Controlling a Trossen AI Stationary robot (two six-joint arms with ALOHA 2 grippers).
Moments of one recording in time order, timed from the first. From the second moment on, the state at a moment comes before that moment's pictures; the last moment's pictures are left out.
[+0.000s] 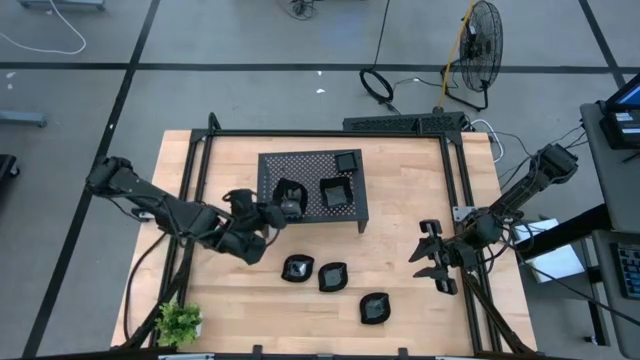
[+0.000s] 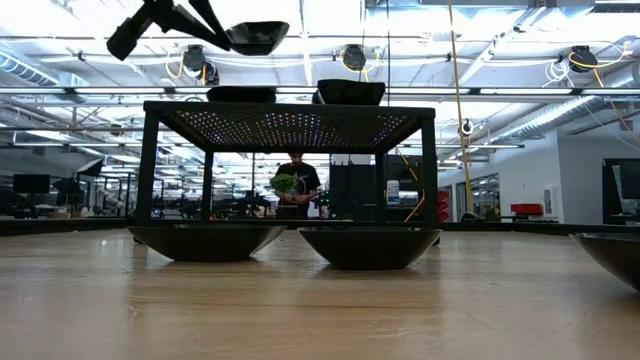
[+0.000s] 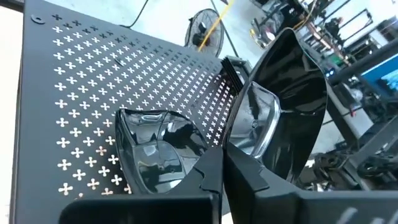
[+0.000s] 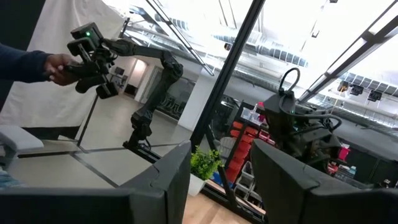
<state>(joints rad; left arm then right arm) -0.42 1.34 1.07 -0.66 -1.04 -1.66 0.72 0.89 0.12 1.13 0.24 -0.50</state>
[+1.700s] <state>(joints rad) -0.47 1.32 1.03 -0.67 -0.97 -1.53 0.72 0.89 0.12 1.15 0.24 -0.48</state>
